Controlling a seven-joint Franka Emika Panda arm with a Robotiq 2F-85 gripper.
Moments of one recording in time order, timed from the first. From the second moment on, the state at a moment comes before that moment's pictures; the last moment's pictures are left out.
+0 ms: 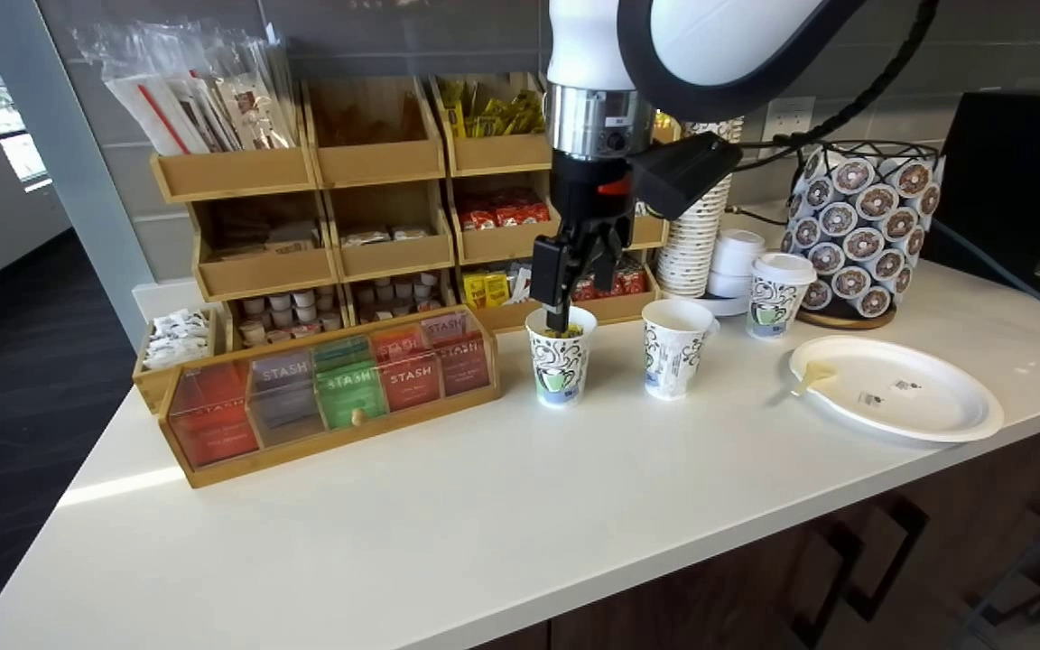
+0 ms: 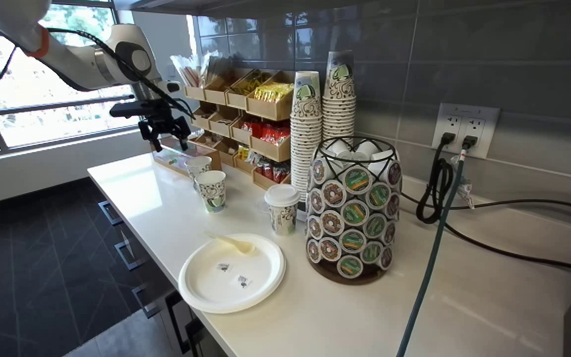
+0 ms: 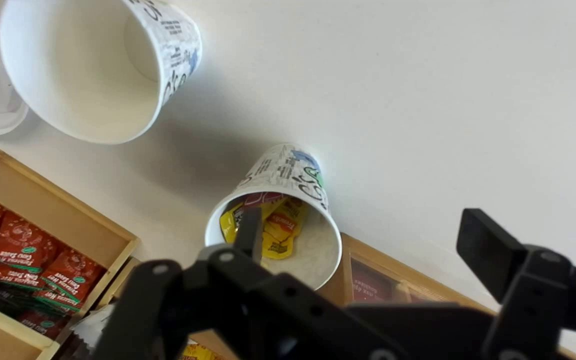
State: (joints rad) arm 0.11 0.32 0.12 -1.81 -0.20 2.25 0.17
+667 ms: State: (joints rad) arm 0.11 0.42 0.12 -1.77 -0.18 2.38 0.11
